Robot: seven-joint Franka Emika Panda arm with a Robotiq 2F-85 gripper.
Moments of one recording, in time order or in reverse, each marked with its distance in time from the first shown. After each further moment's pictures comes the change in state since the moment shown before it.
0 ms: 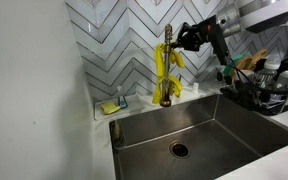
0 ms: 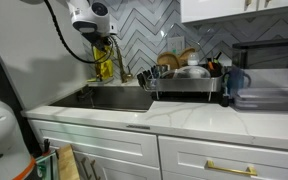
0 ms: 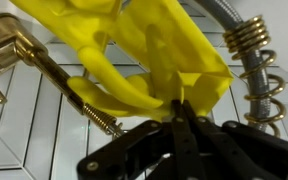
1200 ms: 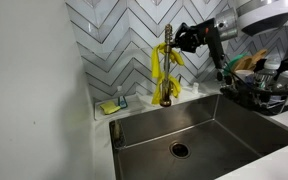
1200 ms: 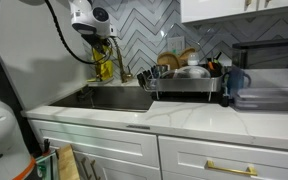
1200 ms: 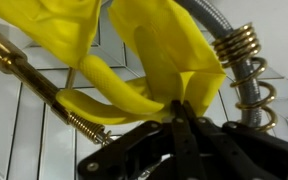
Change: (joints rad) arm -0.004 0.008 0.011 -0.004 0.147 -0.025 -0.108
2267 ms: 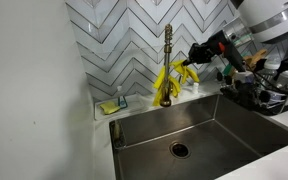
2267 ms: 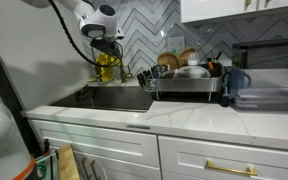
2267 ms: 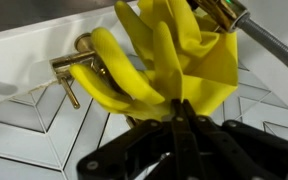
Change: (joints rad) arm -0.071 -0.002 -0.024 -0.065 -0.410 -0.062 0.020
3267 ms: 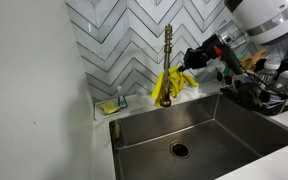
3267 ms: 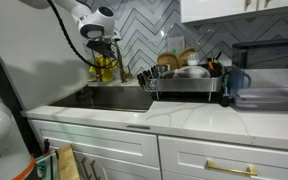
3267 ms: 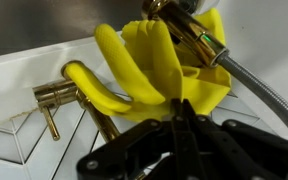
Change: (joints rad) arm 0.011 0.004 0.016 -0.003 -0.076 -0.074 0.050
